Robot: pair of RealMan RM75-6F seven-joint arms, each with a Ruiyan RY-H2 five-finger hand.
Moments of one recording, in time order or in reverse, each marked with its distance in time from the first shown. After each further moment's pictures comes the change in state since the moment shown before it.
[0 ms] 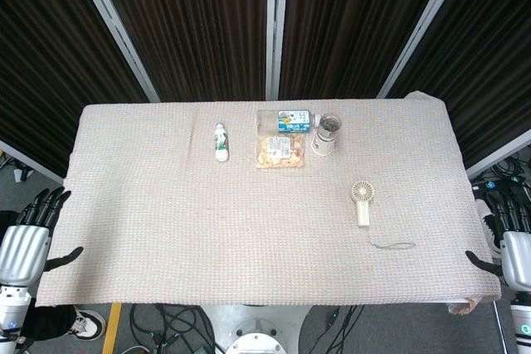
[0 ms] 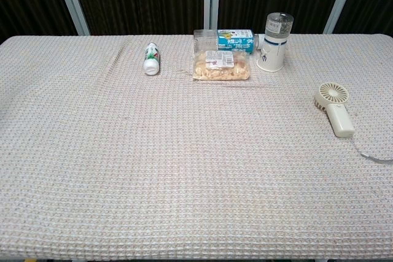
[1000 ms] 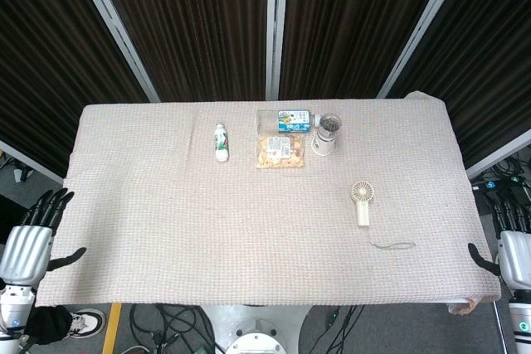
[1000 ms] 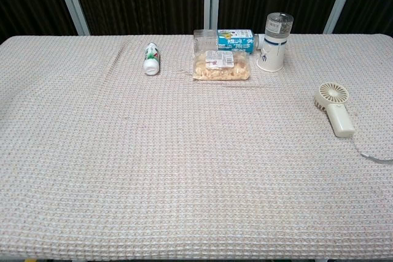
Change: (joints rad) left arm -0.006 -0.024 0.001 0.026 -0.005 -0.014 -0.020; right arm 0.014 -0.013 -0.003 0.025 0.019 -0.048 0.006
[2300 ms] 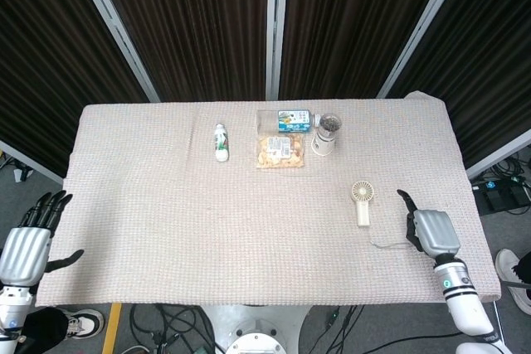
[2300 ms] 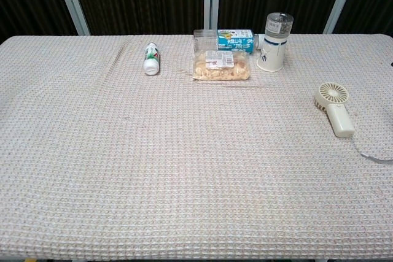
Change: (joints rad) left arm 0.001 -0.003 0.010 0.038 -0.009 -0.017 -0.030; right arm 0.248 -0.159 0.031 -0.050 0.169 -0.365 -0.219
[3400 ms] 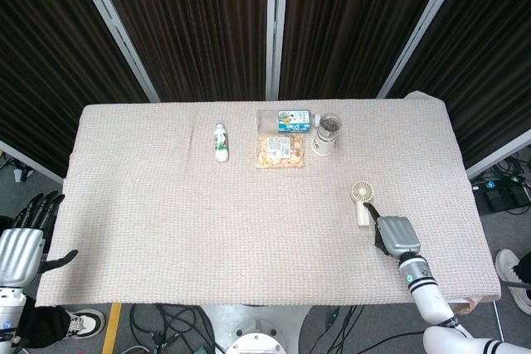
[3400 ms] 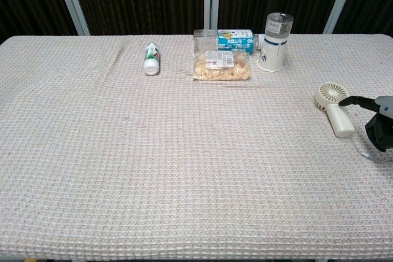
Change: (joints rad) left arm 0.010 0.000 -0.003 0.032 -0.013 0.007 -0.038; right arm 0.118 -0.143 -0.049 0.037 0.181 -0.104 -0.170
